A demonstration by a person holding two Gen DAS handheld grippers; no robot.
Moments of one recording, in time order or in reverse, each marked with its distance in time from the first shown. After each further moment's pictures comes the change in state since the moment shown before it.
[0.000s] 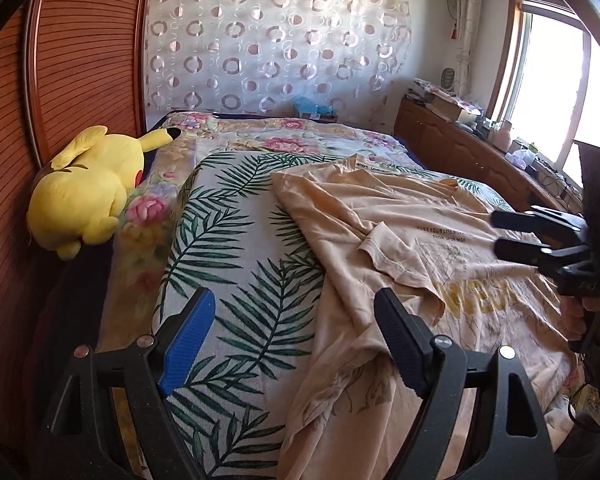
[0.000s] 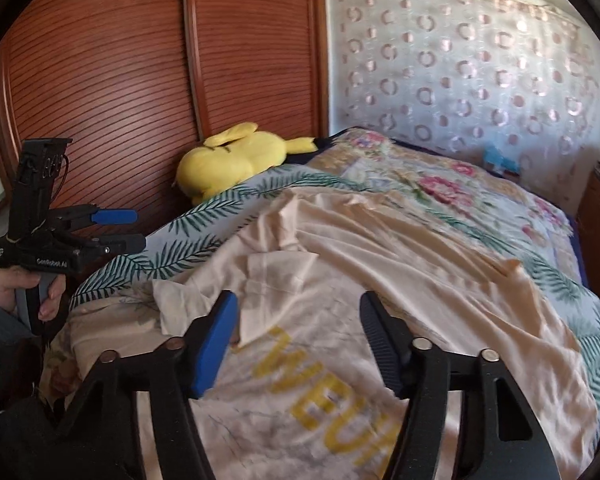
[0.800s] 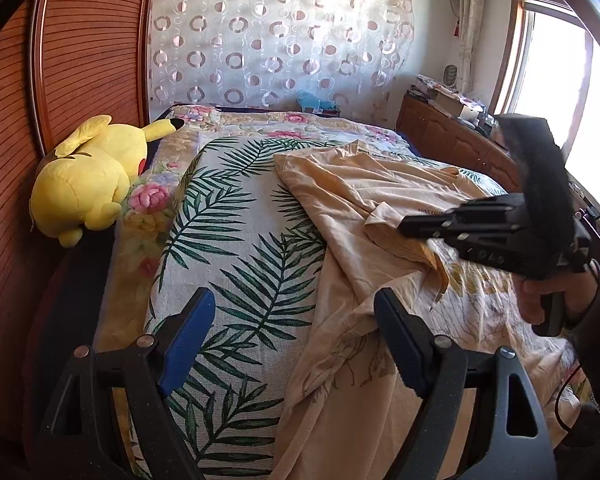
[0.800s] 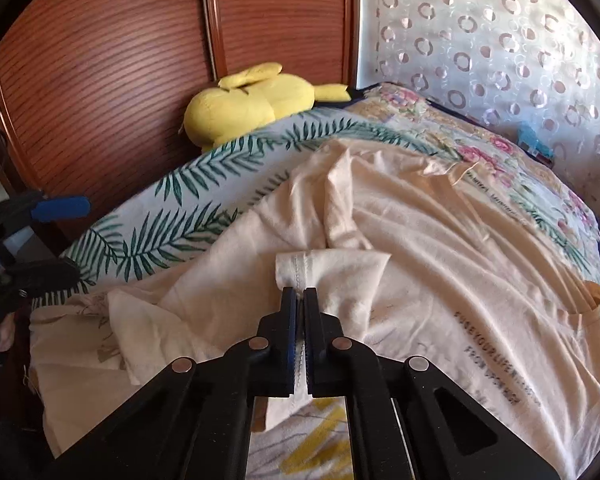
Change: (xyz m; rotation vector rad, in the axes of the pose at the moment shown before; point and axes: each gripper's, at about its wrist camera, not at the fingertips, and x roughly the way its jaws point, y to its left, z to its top) left arm 0.000 0.000 -0.018 -0.007 0.014 0.004; right arm 0.134 0.015 0.027 -0.040 0.127 0.018
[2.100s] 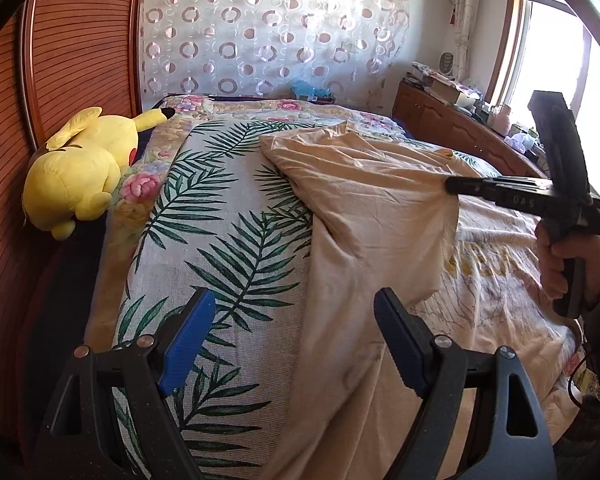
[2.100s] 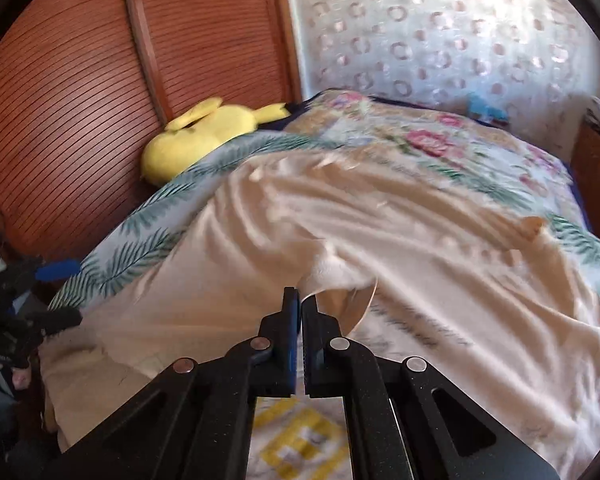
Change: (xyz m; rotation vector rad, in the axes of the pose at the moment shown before) left arm 0.007 -0.013 -0.011 0.013 0.038 -0.008; right arm 0.039 -0.033 -0.027 0.229 -0.054 -0.132
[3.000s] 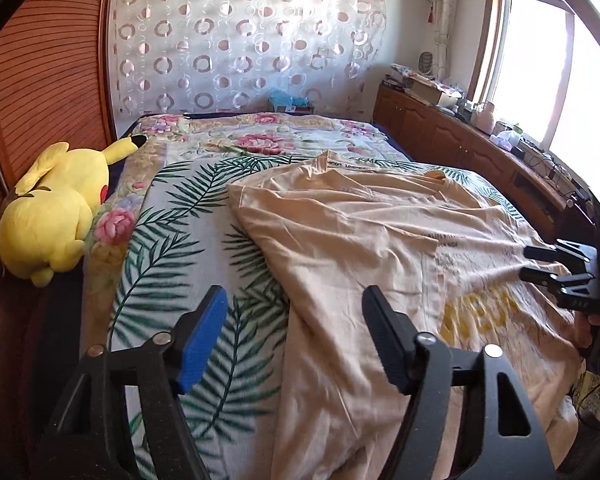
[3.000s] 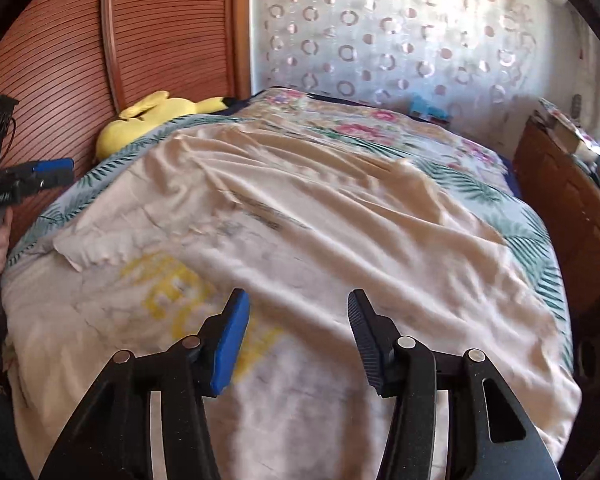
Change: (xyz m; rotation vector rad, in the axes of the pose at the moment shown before) left arm 0.039 -0.011 0.066 0.069 -0.015 -0.056; right arm -0.084 -0.061 -0.093 -0.010 0.012 -0.166
